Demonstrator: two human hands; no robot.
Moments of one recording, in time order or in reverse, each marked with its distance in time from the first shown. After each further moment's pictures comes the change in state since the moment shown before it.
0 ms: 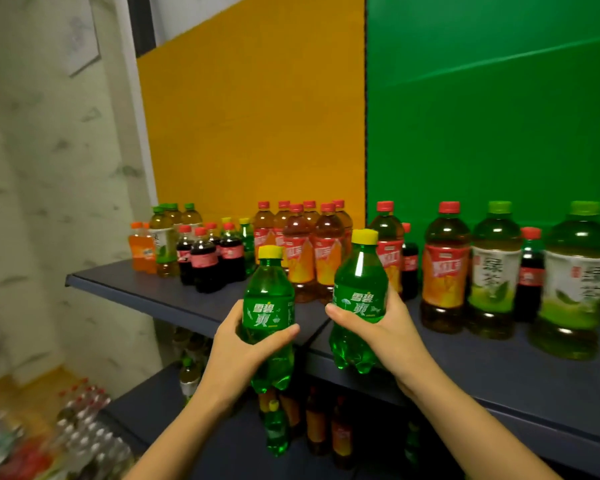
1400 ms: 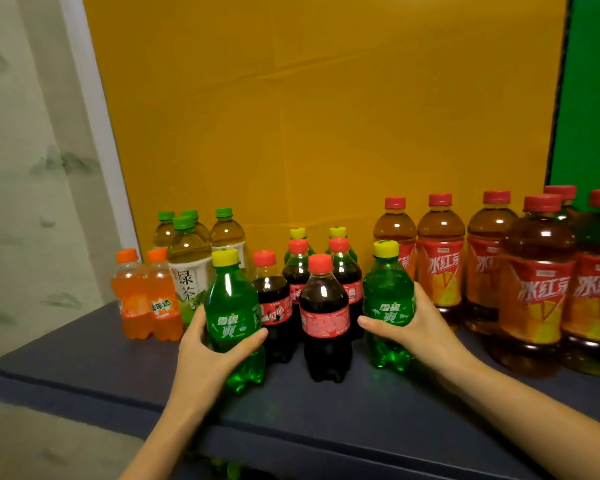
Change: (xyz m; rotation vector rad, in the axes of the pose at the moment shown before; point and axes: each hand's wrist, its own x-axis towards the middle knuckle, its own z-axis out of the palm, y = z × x) left_hand 0.317 -0.210 -0.276 -0.068 -0.082 0.074; right_hand 0.251 0.147 0.262 -0.307 0.210 0.120
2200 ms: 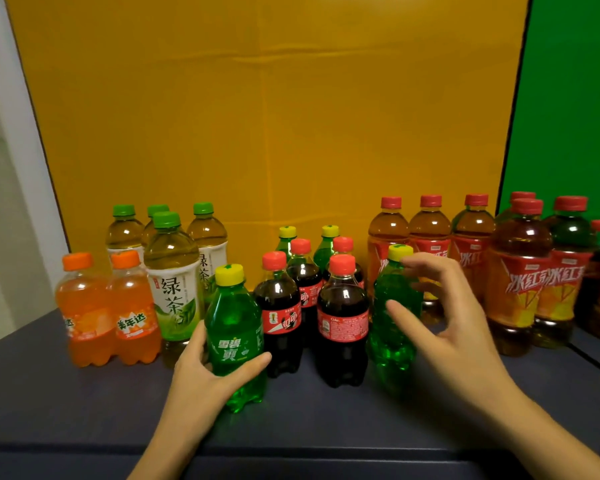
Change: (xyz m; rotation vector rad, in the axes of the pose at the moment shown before) left_hand 0.024 -0.039 -0.030 -0.154 -0.252 -0.095; right_hand -0.050 -0.066 0.038 -0.413 0.291 -0.435
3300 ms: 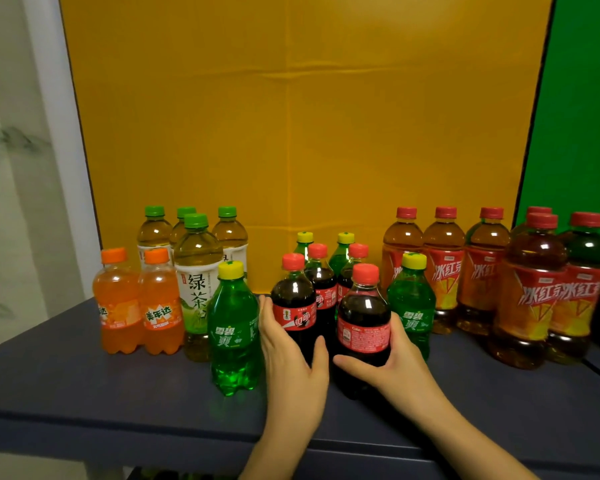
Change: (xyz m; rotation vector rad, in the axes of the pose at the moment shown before) left_hand -0.013 0.007 0.082 0.278 0.224 0.217; right_hand -0.022 0.020 0.058 0.184 -0.227 0.416
